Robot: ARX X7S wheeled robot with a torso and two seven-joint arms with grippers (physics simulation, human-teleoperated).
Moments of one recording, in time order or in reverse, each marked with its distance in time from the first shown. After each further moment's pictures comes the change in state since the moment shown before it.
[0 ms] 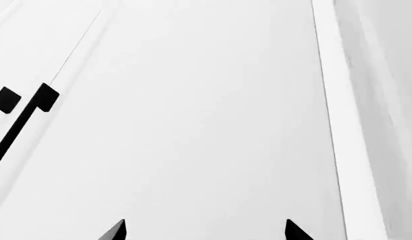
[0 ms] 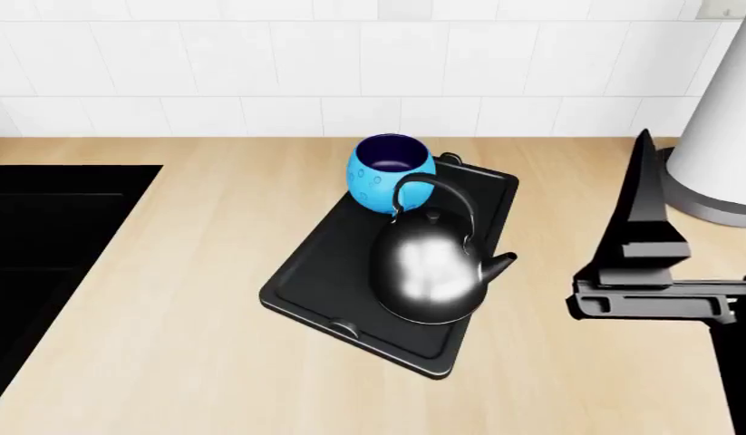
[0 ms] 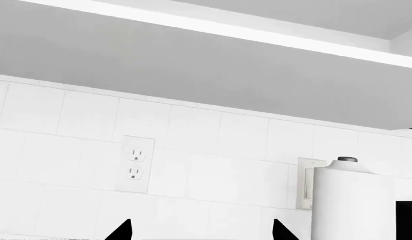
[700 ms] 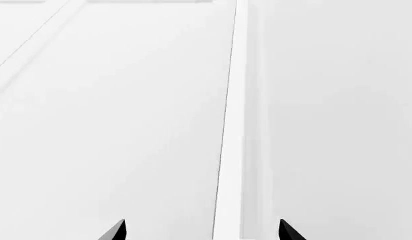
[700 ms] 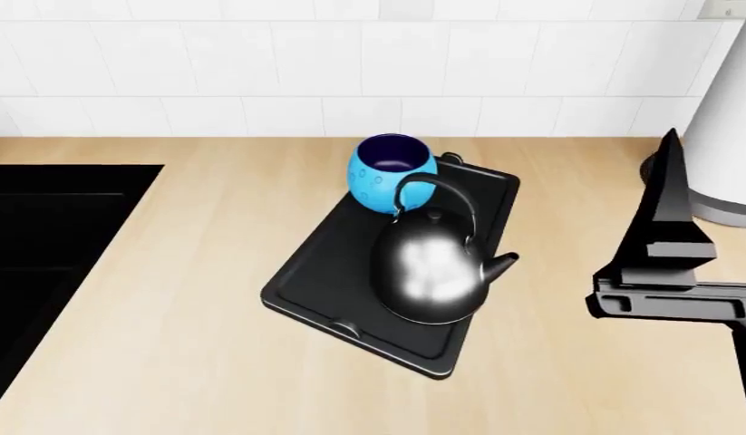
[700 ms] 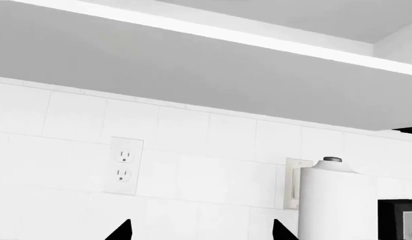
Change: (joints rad) left arm -0.454 0.256 0.050 -0.446 0.038 0.088 -0.023; right arm 0.081 0.031 -0.097 -0.002 -0.021 -0.009 0.009
